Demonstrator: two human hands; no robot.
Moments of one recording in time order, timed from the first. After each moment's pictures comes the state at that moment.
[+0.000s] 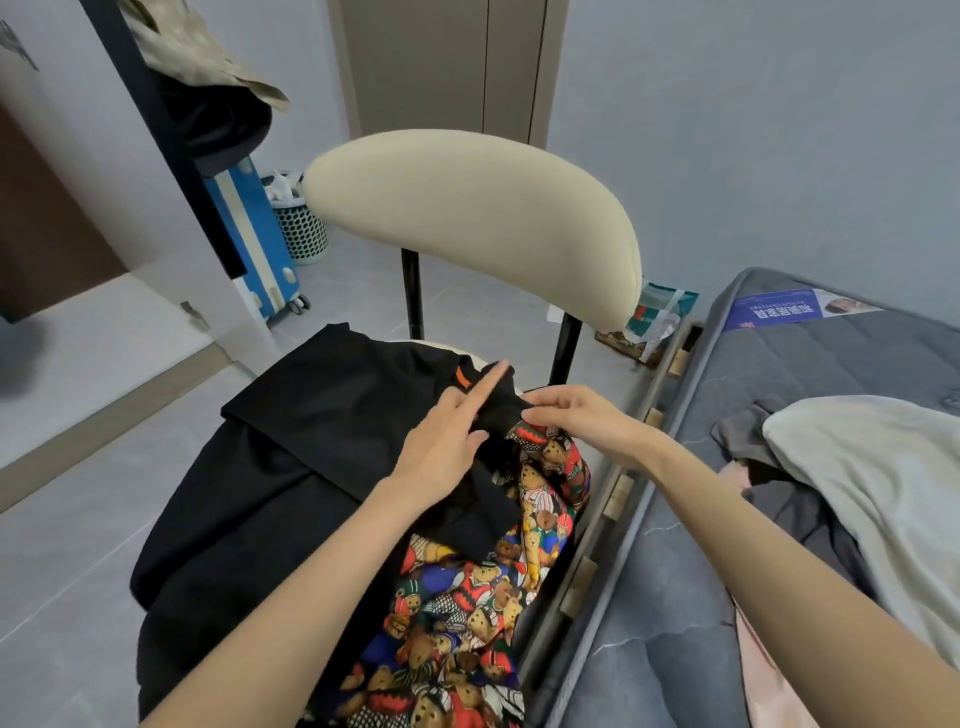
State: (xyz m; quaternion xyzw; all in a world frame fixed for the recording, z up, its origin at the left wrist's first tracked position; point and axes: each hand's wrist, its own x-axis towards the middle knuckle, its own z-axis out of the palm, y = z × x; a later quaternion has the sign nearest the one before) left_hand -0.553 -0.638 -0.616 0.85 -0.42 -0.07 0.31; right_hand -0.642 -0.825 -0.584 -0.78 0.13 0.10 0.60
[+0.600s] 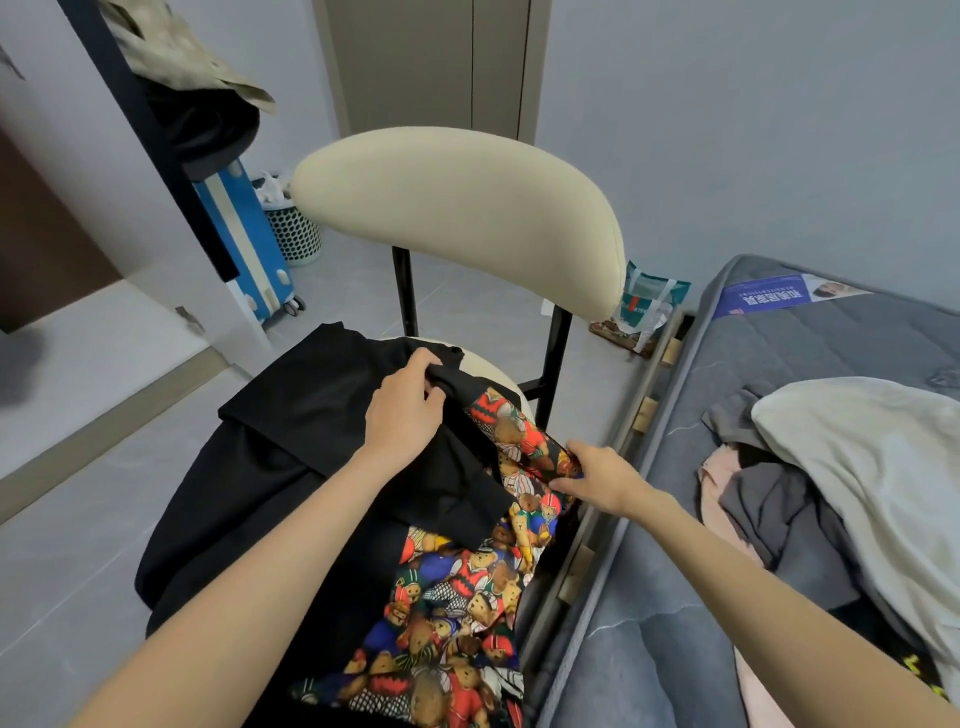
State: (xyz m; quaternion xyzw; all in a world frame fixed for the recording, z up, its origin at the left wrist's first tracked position) left_hand -0.532 -0.631 -0.591 0.89 -0.29 -0.03 0.34; right_hand -0.691 -0.827 -0.647 -0.92 0.24 0.13 0.29
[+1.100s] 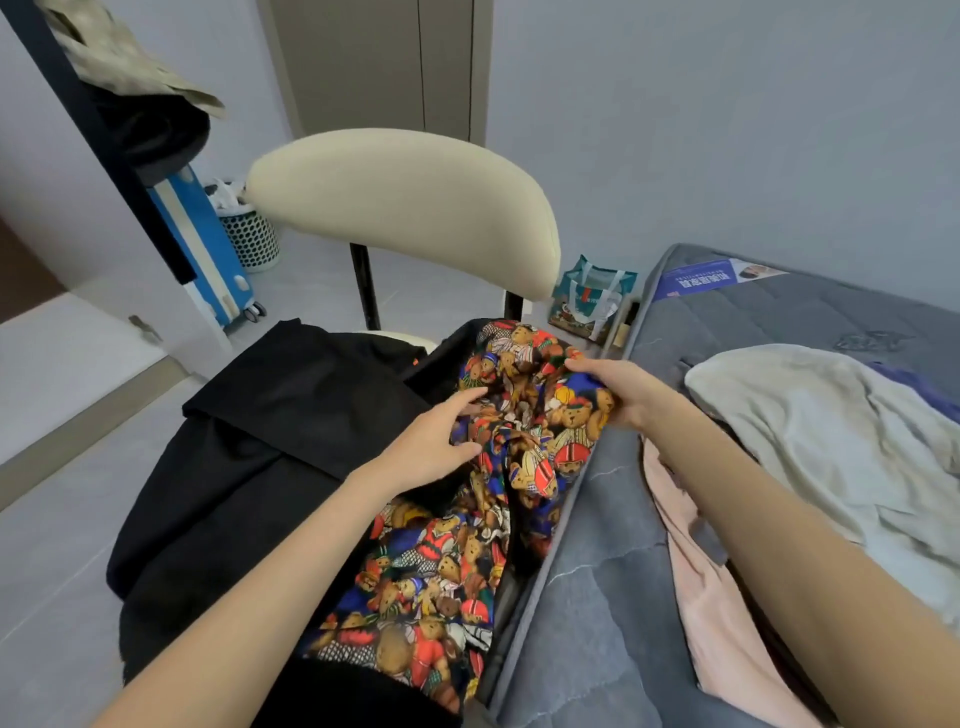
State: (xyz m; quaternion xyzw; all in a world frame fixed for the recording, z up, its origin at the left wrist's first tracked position) left_hand -0.602 -0.637 -0.600 0.78 -0.44 -0.28 0.35; right_hand -0.717 -0.852 -0.552 -0.52 0.42 0.00 0.74
